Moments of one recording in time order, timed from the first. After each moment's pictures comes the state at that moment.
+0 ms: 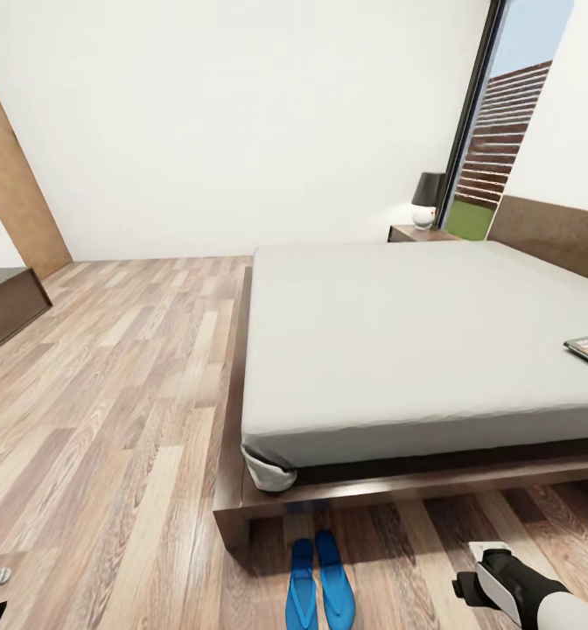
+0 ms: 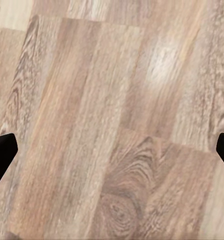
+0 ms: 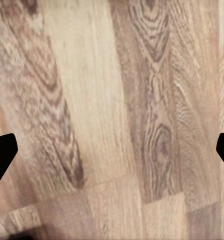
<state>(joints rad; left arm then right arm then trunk) -0.52 0.57 -0.08 -0.05 0.35 0.00 -0.13 -0.62 -0.28 0.67 -0.22 -0.69 0.43 -0.12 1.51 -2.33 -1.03</state>
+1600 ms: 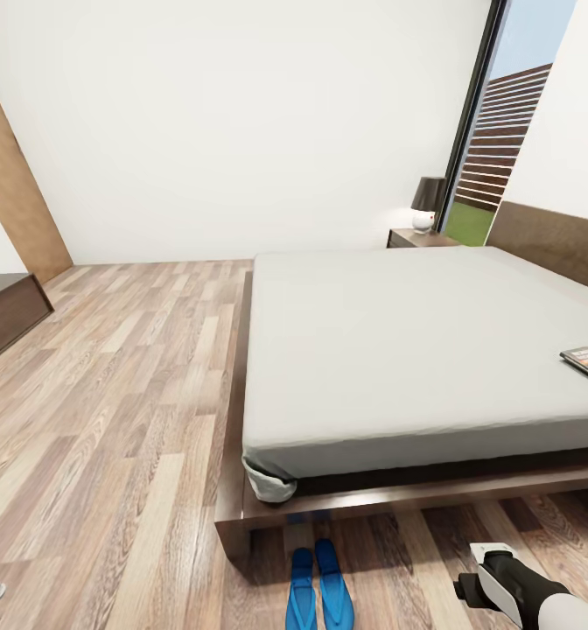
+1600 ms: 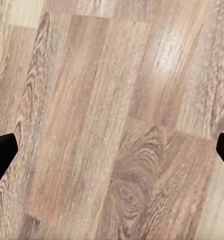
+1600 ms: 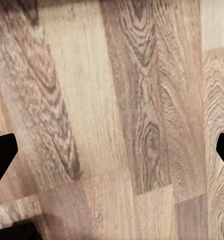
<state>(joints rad) -0.49 0.56 -0.08 -0.05 0.35 0.00 -0.12 -0.62 -0.28 0.67 -0.21 -0.69 0.42 -0.12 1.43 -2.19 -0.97</state>
